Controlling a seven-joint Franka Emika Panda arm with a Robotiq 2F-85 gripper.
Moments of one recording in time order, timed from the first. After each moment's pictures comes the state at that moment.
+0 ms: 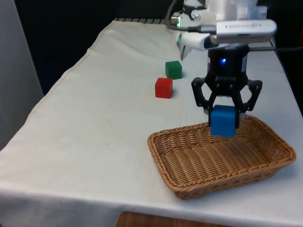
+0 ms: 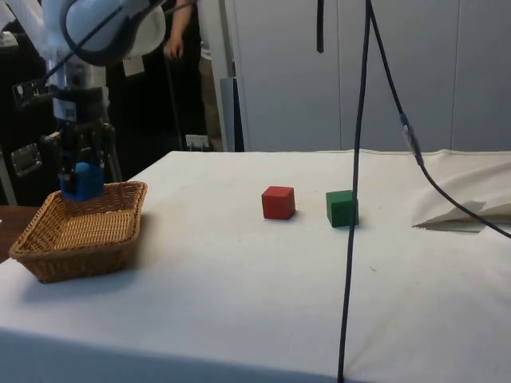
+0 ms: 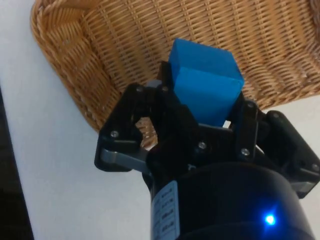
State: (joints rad) arm 0.08 0.81 0.05 -1.29 -0.03 2.31 0.30
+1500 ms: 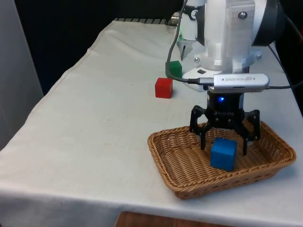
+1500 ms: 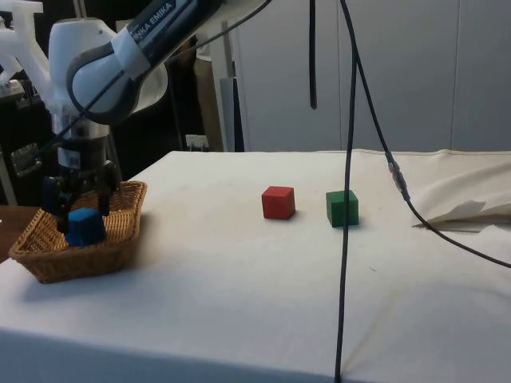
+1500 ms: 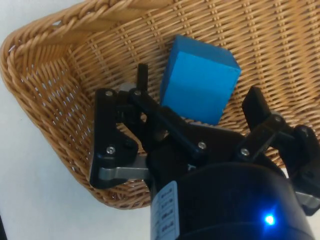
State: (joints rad) arm 0.08 0.98 0.05 -1.20 -0.03 2.40 0.30
